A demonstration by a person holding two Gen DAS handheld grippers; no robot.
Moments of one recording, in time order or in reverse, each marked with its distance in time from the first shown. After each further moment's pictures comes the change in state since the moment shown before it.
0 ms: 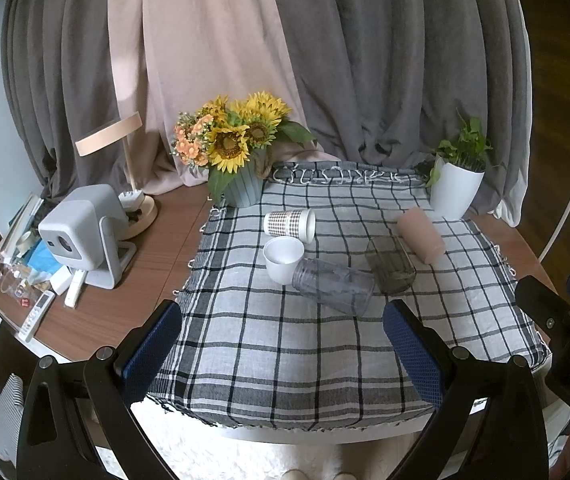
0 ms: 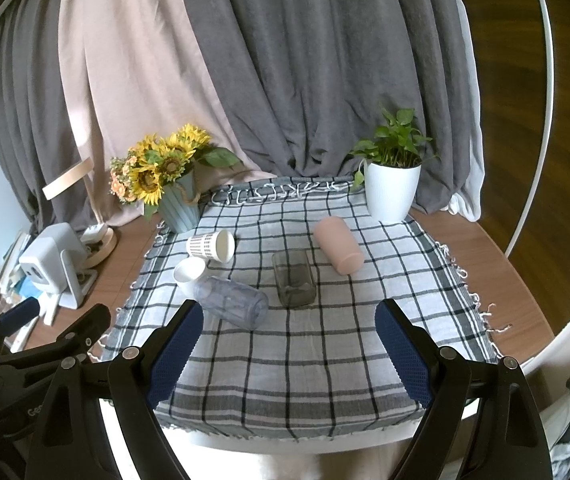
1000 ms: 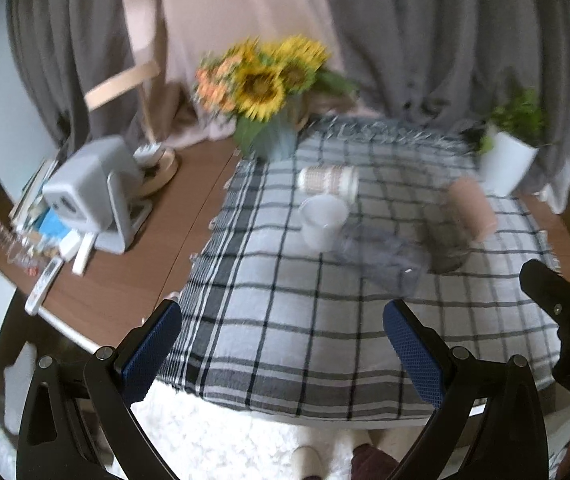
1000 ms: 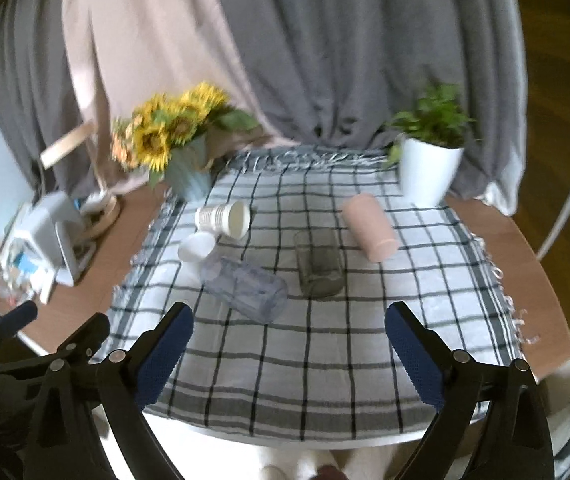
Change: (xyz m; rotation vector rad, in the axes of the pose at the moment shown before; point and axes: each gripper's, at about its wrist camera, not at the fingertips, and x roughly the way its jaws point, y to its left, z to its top) left arm 0.080 0.019 -0.010 -0.064 0.194 0.128; right arm 0.077 0.021 0.008 -0.094 0.137 0.068
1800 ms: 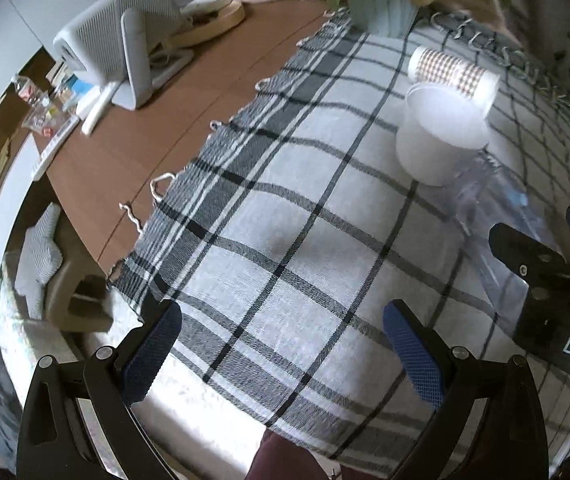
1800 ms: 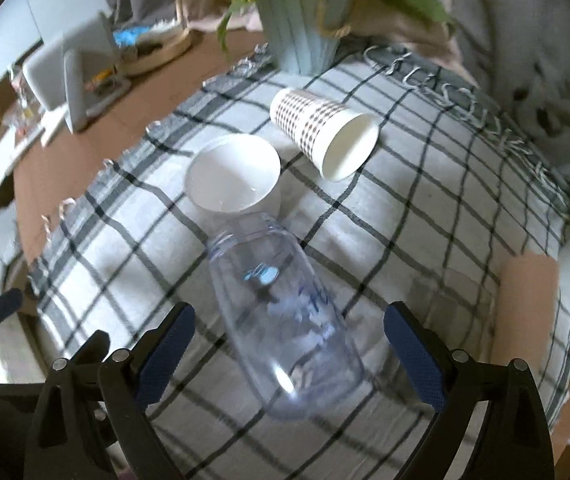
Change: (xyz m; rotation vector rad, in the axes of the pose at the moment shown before) left arm 0.146 -0.008 -0.009 -0.306 0.426 0.240; right arm 0.229 0.069 0.038 -0.532 0.419 0.242
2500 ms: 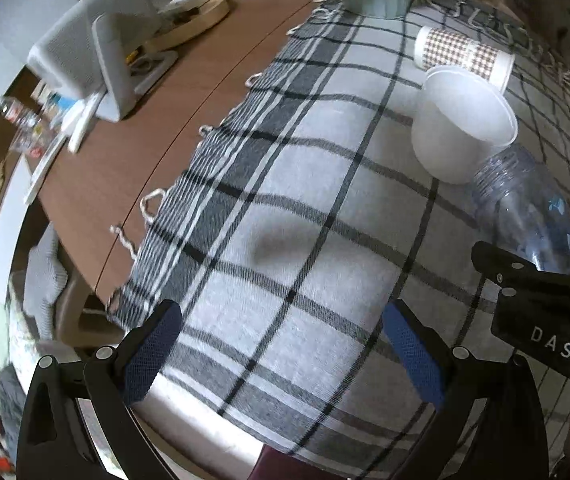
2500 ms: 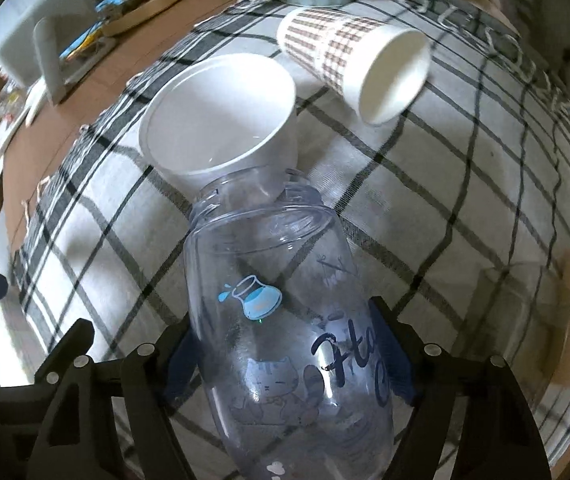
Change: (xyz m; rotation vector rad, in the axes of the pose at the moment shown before) left arm 0.022 0.004 0.020 0.105 0.011 0.006; right arm 0.054 -0.008 0.004 0.055 0.151 0.082
